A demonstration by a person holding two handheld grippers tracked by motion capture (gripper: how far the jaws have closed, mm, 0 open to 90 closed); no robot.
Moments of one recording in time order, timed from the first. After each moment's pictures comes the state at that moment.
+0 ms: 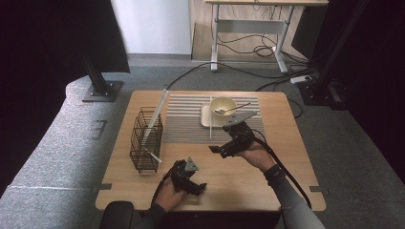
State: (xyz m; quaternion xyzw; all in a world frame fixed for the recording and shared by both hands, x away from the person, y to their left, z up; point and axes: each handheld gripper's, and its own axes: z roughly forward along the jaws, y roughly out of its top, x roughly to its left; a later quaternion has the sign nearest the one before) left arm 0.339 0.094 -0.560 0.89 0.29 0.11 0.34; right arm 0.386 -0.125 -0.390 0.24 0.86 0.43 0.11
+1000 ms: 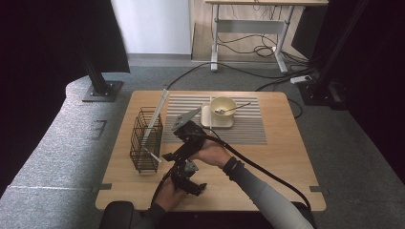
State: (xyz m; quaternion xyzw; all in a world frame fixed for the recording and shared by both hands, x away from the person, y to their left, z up) left arm 0.339 0.094 -0.560 0.89 0.29 0.11 0.34; right arm 0.372 0.009 -0.370 0.13 0.89 0.43 0.03
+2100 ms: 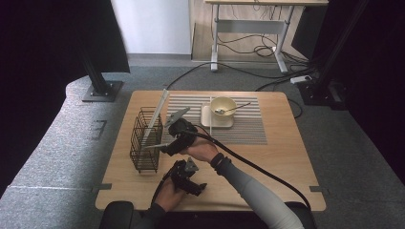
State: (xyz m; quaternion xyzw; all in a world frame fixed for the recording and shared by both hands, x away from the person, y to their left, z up) left arm 0.339 0.094 -0.560 0.89 0.29 0.11 0.34; right arm 0.403 0.033 -0.396 0.16 0.90 0.40 0.08
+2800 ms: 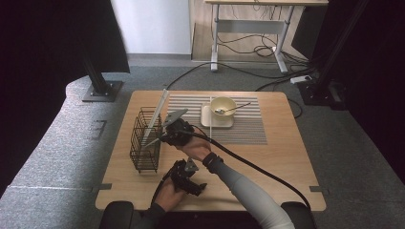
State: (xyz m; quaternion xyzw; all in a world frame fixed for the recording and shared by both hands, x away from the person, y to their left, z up) left arm 0.338 0.094 -0.560 0.89 0.29 0.11 0.34; right arm 0.413 0.043 -0.409 0.14 0.89 0.43 0.10
